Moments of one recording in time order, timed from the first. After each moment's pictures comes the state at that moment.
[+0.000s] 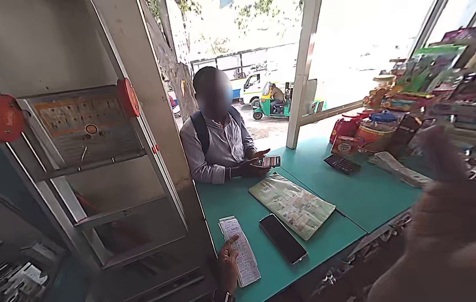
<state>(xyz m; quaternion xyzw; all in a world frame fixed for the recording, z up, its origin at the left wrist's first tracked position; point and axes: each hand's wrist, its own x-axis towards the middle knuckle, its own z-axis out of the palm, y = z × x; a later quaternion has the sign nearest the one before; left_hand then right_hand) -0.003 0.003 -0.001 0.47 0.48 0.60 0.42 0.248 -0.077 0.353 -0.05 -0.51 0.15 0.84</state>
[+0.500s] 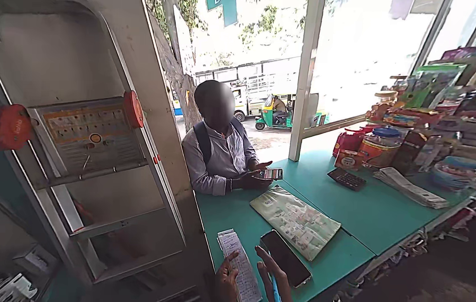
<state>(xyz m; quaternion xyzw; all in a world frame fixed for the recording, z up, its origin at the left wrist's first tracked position) -0.006 0.003 -0.004 0.49 0.48 0.60 0.42 0.161 -0.002 0.020 -0.43 -0.64 0.31 0.55</state>
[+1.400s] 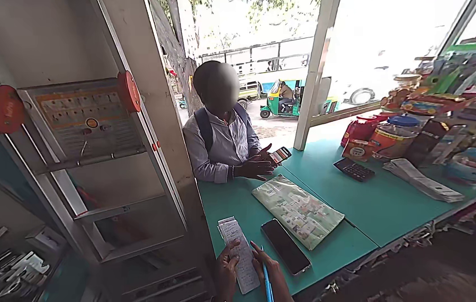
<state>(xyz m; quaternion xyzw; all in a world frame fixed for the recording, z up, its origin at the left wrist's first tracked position) -0.002 0.004 -0.009 0.48 0.47 0.62 0.41 0.163 0.003 -0.002 -0.48 -0.71 0.30 0.43</state>
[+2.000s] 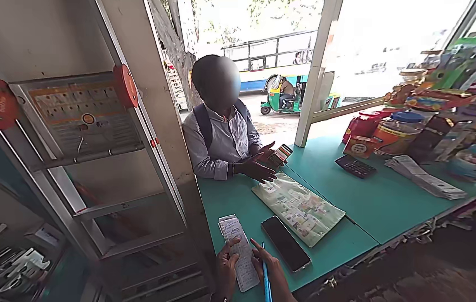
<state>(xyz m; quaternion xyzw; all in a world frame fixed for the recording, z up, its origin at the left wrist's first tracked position) -0.001 0.003 -0.008 0.47 0.47 0.62 0.41 0.163 0.005 -0.007 -0.47 -0.70 0.30 0.43</state>
